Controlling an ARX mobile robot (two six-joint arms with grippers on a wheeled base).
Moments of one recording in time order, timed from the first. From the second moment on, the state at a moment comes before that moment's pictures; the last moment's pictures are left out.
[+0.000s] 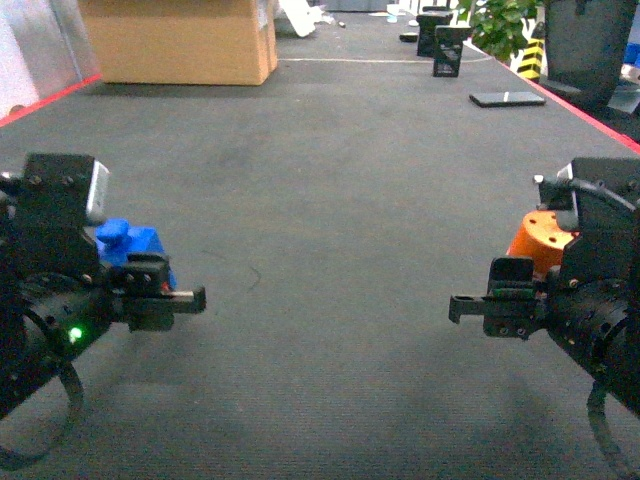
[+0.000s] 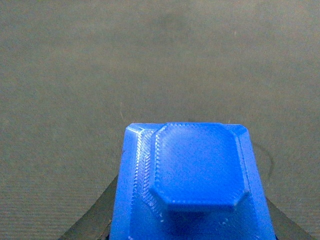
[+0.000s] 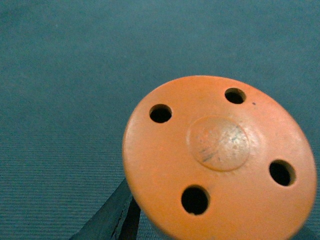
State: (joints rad) left arm -0.24 1.99 0.56 1.14 -0.23 -0.04; right arm 0.33 2.01 0.62 1.05 0.32 0.15
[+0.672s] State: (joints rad) left arm -0.20 1.12 0.14 0.96 -0.31 -0.05; right arm 0.42 1.08 0.18 0.77 0.45 0.14
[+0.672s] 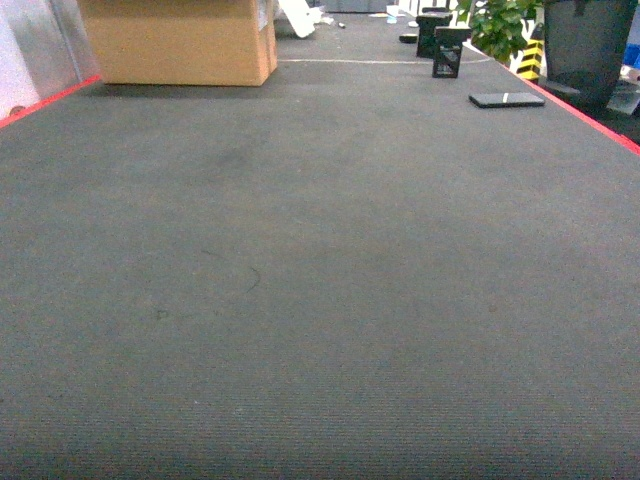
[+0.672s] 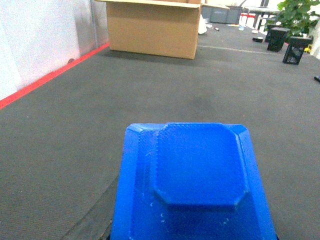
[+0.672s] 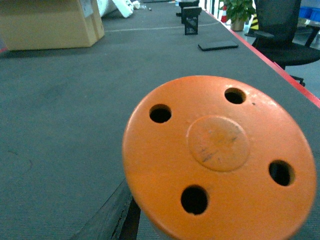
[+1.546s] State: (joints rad) left arm -0.14 0.66 0.06 0.59 -0.14 -0.02; right arm 0.32 0.50 0.07 0.42 0.33 0.02
